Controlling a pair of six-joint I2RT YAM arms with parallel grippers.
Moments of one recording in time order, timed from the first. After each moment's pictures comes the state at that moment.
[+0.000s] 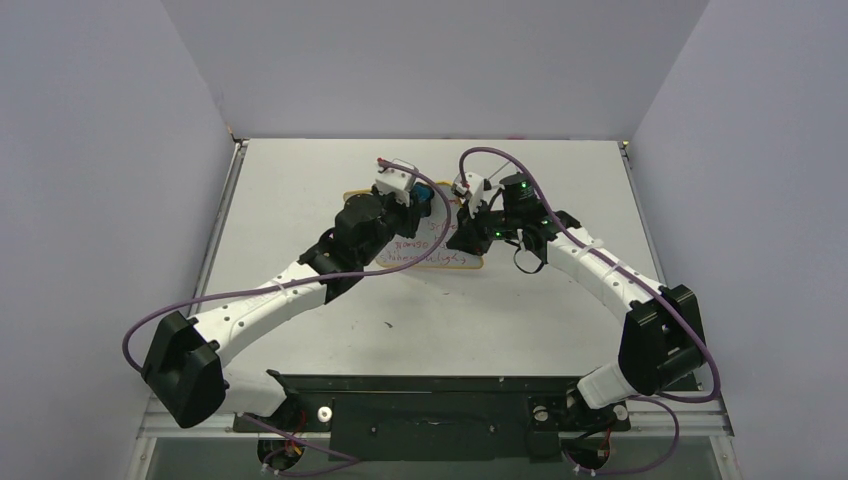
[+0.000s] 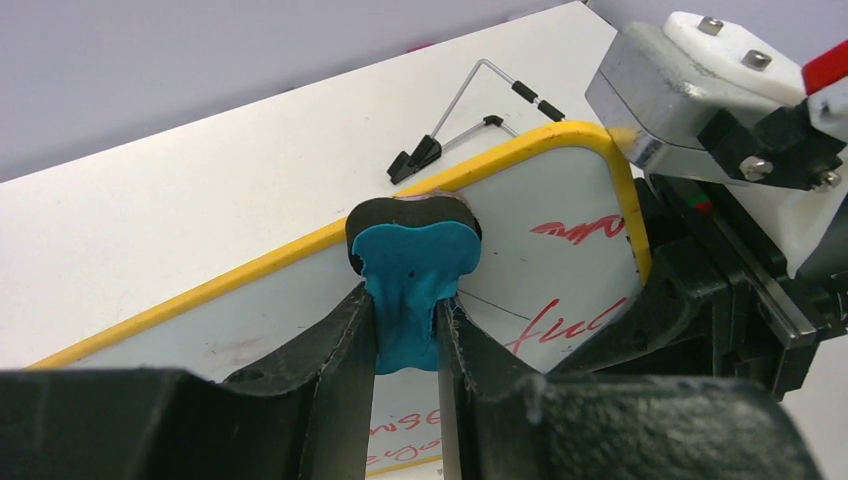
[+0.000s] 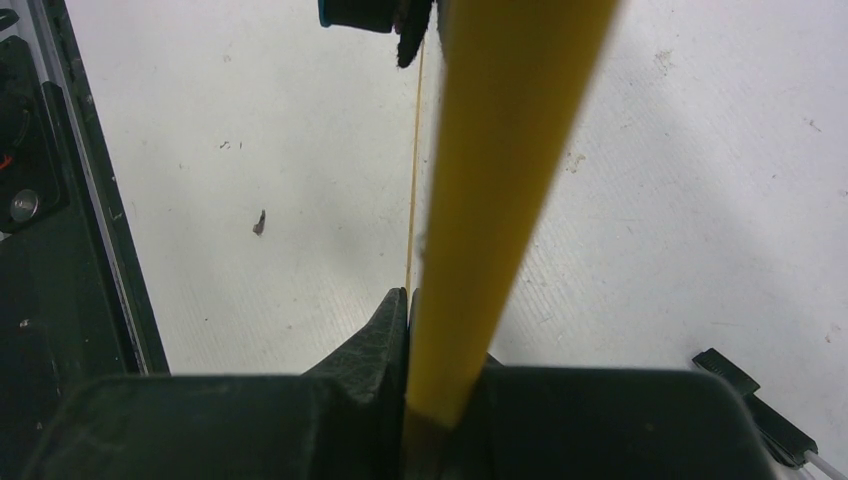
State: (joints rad) left arm -0.75 1.34 1.00 0.21 -0.20 -0.13; right arm 0.46 1.48 1.11 -0.31 -0.67 -0.25
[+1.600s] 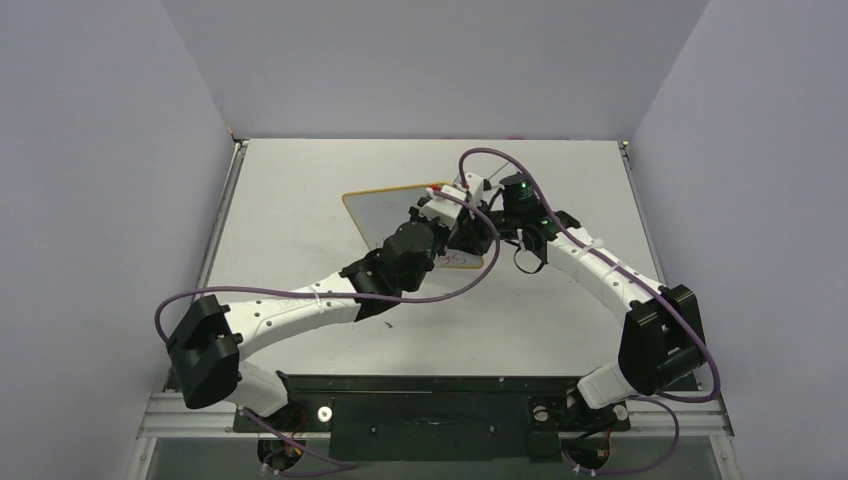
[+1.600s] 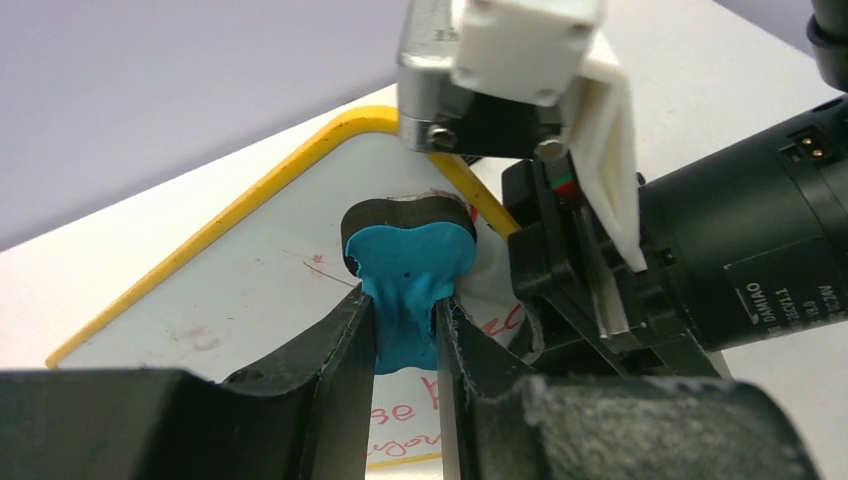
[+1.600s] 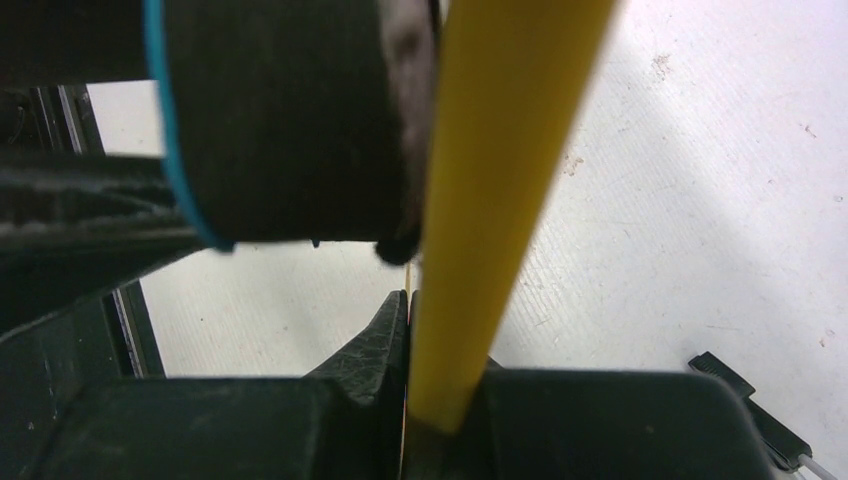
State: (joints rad) left arm -1.02 1.45 1.06 0.26 -0.61 0.03; right arm 0.47 1.48 1.11 -0.31 -0.67 -0.26
